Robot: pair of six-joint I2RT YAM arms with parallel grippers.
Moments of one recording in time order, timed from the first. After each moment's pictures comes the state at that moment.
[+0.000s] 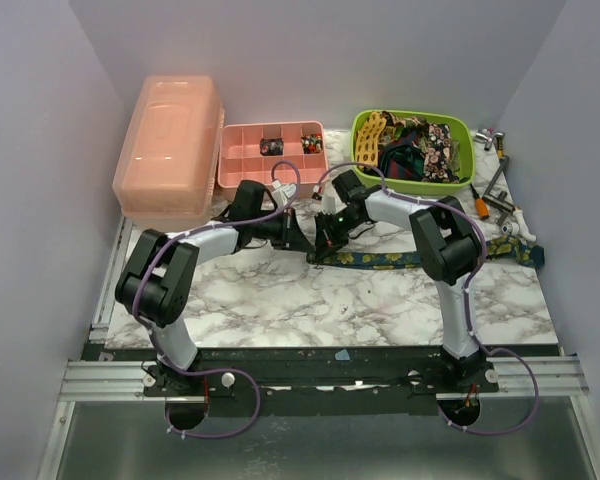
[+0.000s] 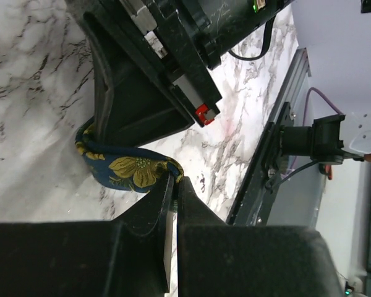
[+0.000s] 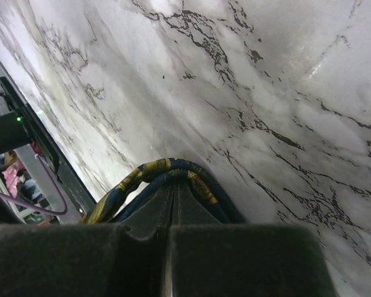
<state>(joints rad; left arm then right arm) -0.40 1.72 0.92 0.11 0.88 -0.47 0.51 2.18 1.49 -0.54 -0.73 0.18</state>
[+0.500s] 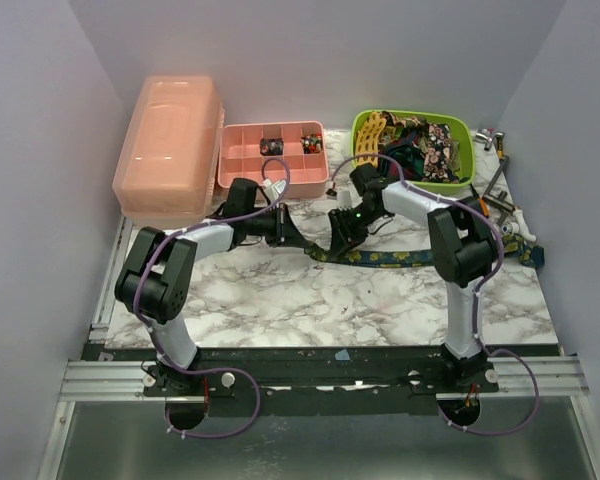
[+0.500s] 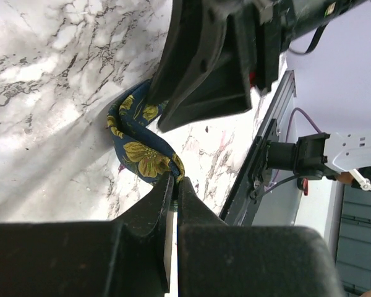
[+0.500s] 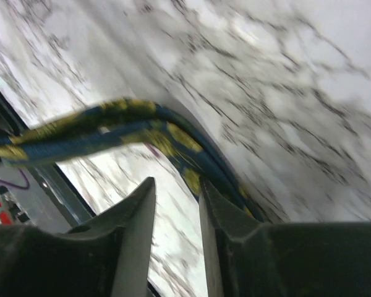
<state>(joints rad) -0.35 1.75 0.94 0.13 0.90 -0.56 0.44 2.10 1.49 -0.69 -0.68 -0.02</state>
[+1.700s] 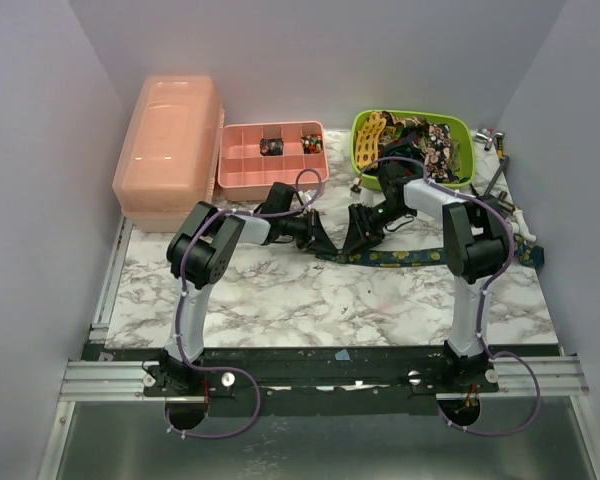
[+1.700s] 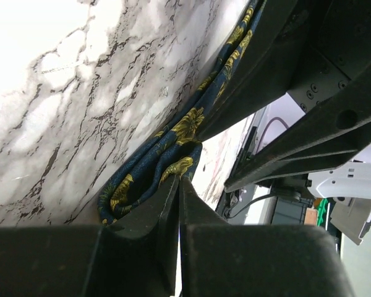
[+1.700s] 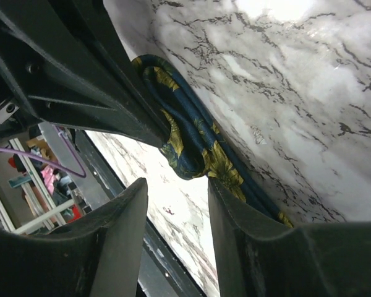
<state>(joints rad) -0.49 2.15 1.19 0.25 0.94 -0.81 0.28 2.08 1.44 -0.79 -0.84 -0.01</state>
